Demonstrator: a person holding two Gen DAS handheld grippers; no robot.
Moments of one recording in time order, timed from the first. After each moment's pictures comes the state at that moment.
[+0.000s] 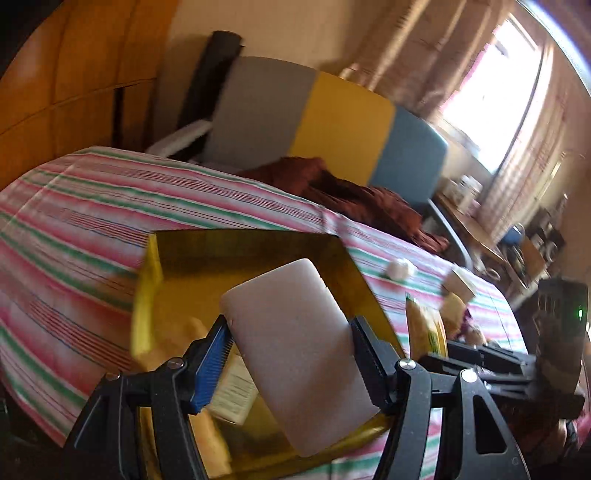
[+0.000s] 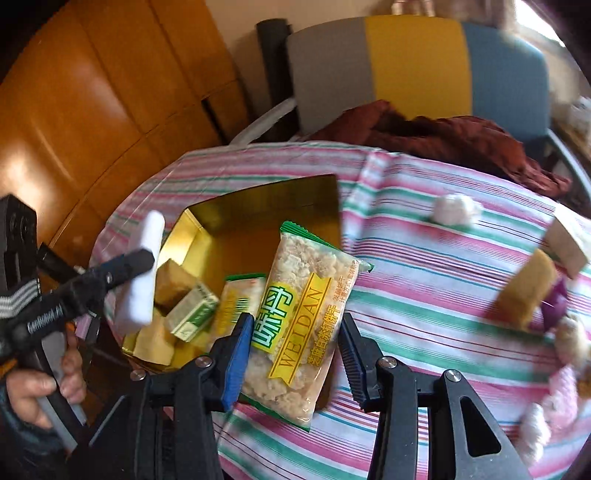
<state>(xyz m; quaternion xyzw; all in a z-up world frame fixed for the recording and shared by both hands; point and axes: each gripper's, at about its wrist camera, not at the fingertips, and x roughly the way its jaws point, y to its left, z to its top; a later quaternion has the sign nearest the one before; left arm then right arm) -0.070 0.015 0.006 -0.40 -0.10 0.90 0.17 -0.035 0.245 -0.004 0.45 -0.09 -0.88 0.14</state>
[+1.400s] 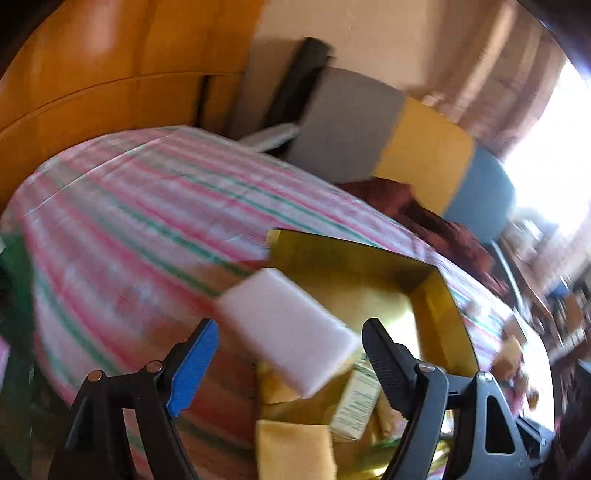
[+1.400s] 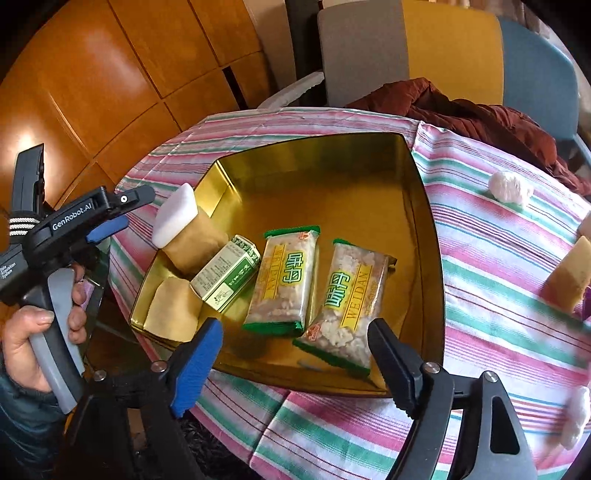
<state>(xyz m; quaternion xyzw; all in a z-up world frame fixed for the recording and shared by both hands) -0.086 -0.053 -0.026 -0.40 -0.13 0.91 0.06 -0.024 0.188 -0.038 0.48 -0.06 -0.86 0.16</state>
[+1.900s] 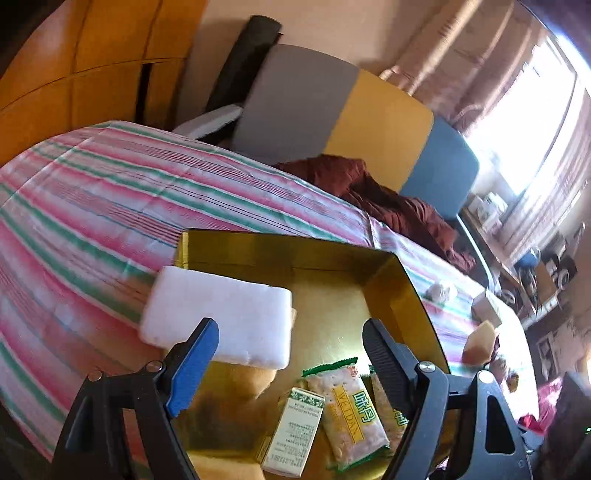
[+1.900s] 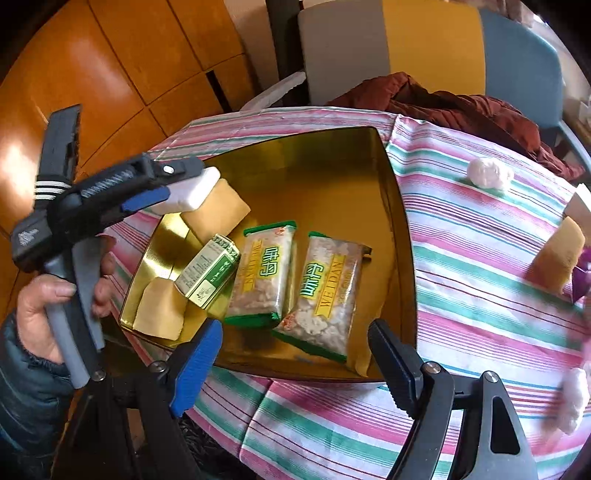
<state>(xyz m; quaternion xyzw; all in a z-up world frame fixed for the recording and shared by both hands) -0.121 -0.019 -0.023 -0.41 -0.14 0.89 0.13 -0.019 0.206 -0.038 0.48 -0.08 -0.86 0.13</state>
